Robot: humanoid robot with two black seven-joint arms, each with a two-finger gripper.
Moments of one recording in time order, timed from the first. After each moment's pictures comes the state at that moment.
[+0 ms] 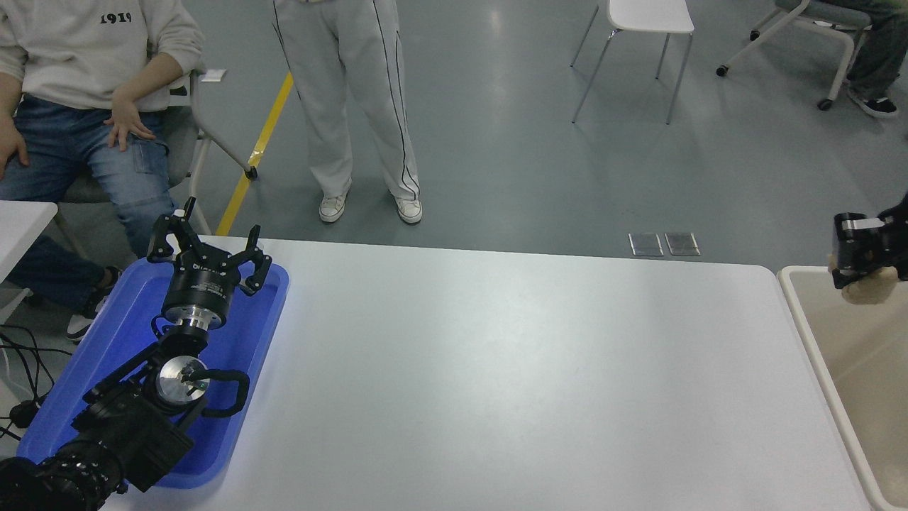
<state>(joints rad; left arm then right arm) -0.62 0.18 -0.87 -0.41 -0.09 -0.55 -0.51 2.36 -0.77 -1.50 1.43 -0.33 0.79 -0.15</state>
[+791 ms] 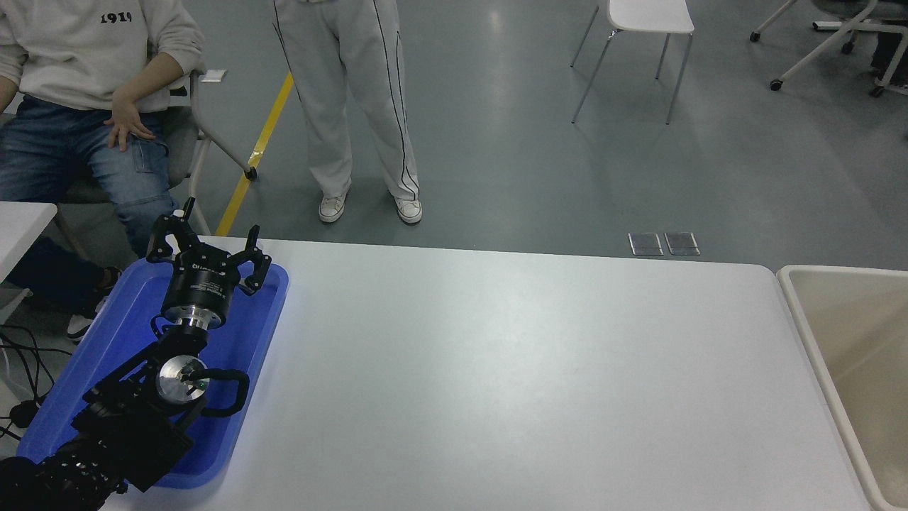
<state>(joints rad) -0.62 0.18 -0.87 -0.41 -0.09 -0.55 -0.51 2.31 -1.03 -1.58 1.33 -0.48 0.79 -0.15</state>
